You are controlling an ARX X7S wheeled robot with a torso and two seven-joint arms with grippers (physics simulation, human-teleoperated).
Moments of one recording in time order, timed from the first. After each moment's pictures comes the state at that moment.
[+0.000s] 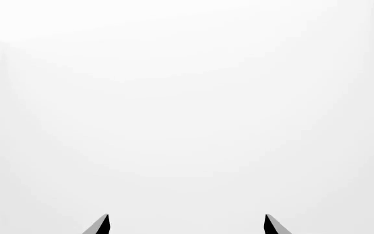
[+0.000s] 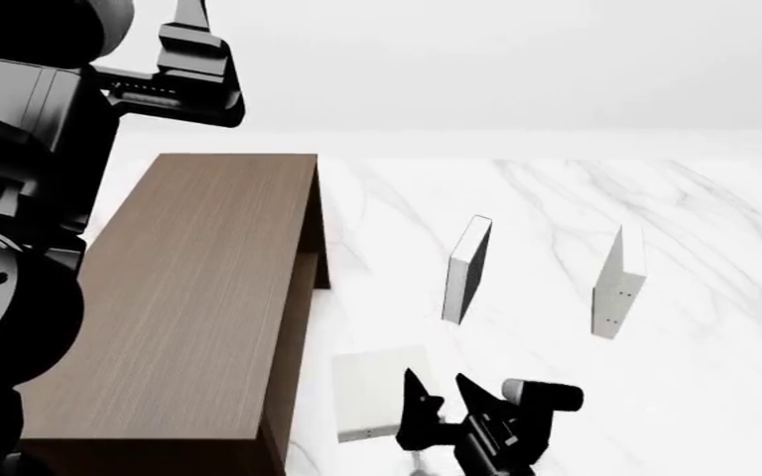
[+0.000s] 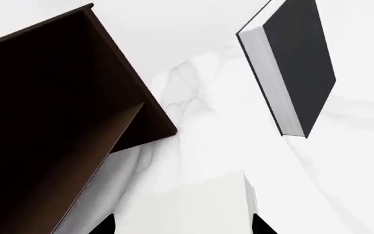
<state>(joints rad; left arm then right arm) -0.99 -0.39 0.07 0.79 -0.61 -1.13 -0.38 0.17 0.25 -0.43 0.15 0.83 0.05 0.02</state>
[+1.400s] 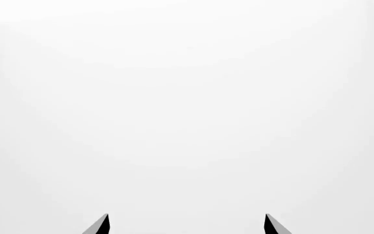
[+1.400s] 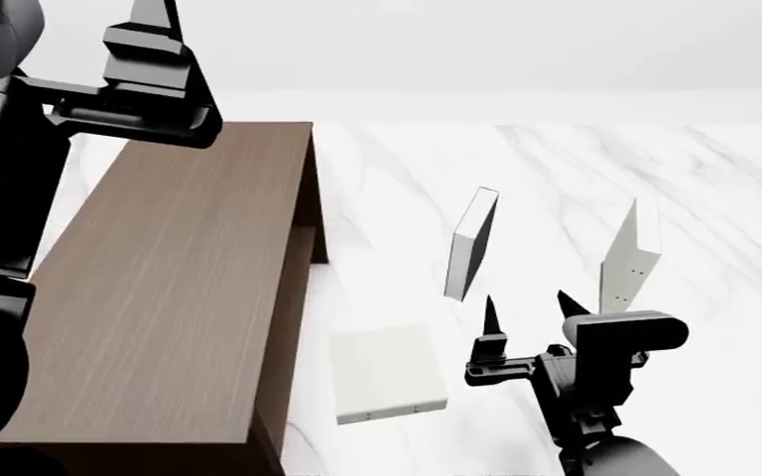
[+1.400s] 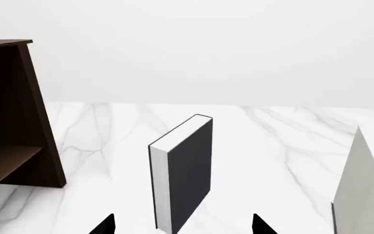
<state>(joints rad) -1.06 -0.36 -0.14 0.97 -0.95 -1.39 -0.55 0.24 0.50 -0.40 -0.18 0.56 0.18 0.35</state>
